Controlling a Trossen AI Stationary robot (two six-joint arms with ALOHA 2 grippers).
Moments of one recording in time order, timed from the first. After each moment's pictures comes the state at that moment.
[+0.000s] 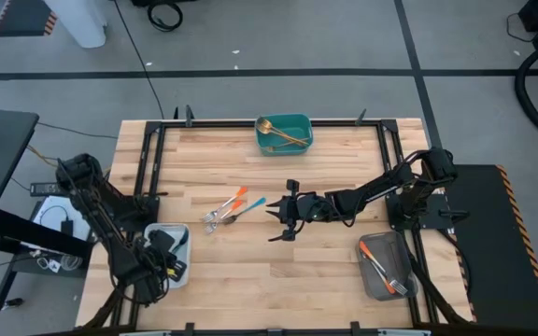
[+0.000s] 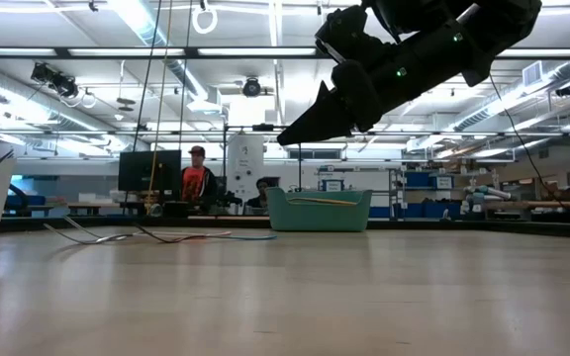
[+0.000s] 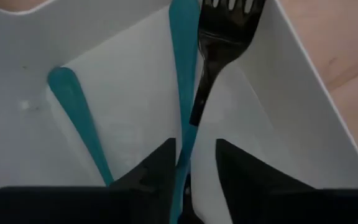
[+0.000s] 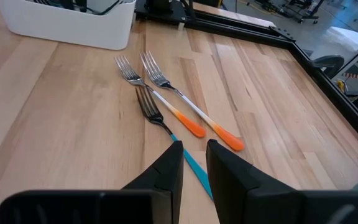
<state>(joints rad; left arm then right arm) -1.10 1.46 0.76 -0.95 -0.31 -2.16 0.17 1.72 0.82 0.45 0.36 -0.11</state>
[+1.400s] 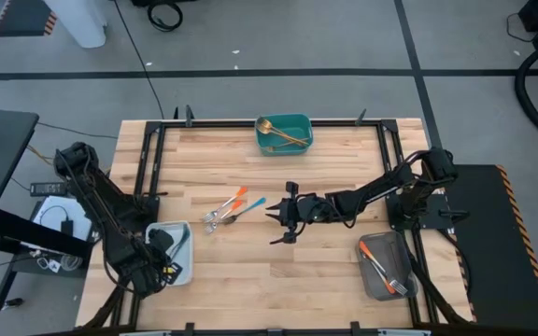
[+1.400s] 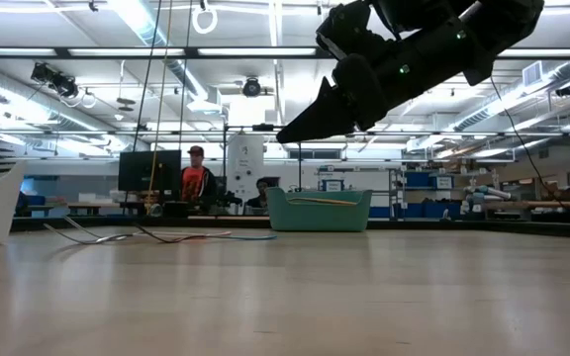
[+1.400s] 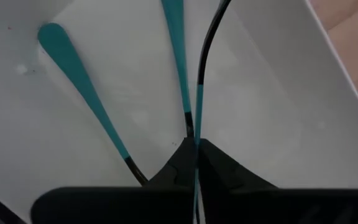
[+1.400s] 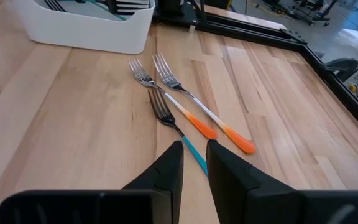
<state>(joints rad) -1.06 1.32 0.74 -0.90 -0.17 -2.04 0.18 1.72 0.82 0.45 0.34 -0.11</state>
